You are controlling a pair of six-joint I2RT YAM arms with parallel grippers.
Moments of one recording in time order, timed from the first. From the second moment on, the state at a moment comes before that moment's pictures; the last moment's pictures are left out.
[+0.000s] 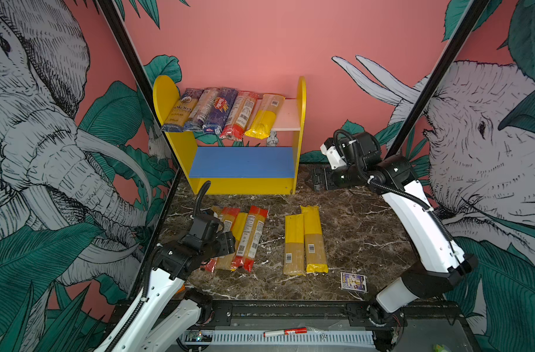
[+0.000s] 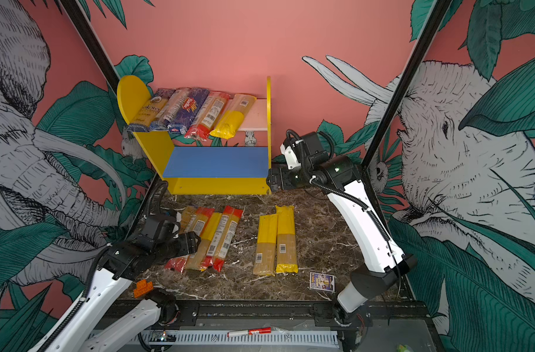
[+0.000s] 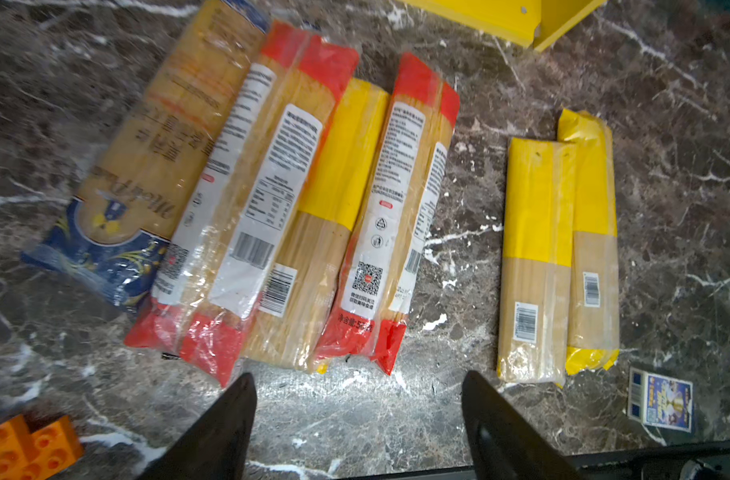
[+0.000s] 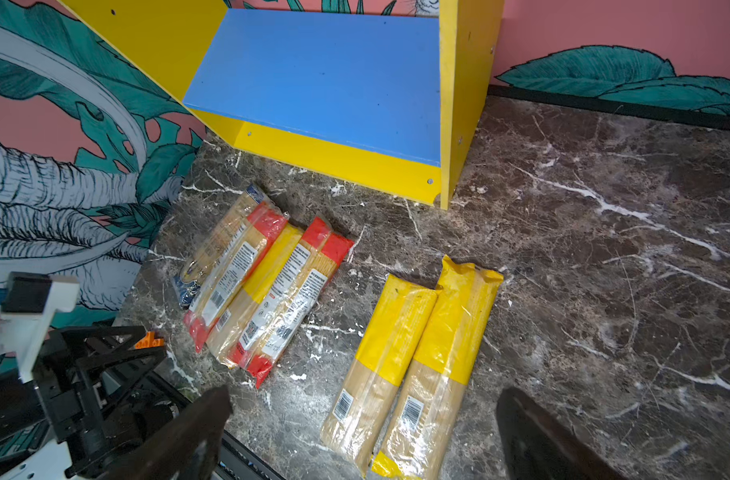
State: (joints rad) left arm -0.49 0.76 0.85 -1.06 -0.05 -0.59; right arm 0.58 1.57 2.07 -1.28 -0.12 0.28
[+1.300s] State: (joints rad) left arm -1.02 1.73 1.16 -0.65 -0.01 -0.75; right arm 0.57 1.23 1.78 -1.37 0.14 0.34
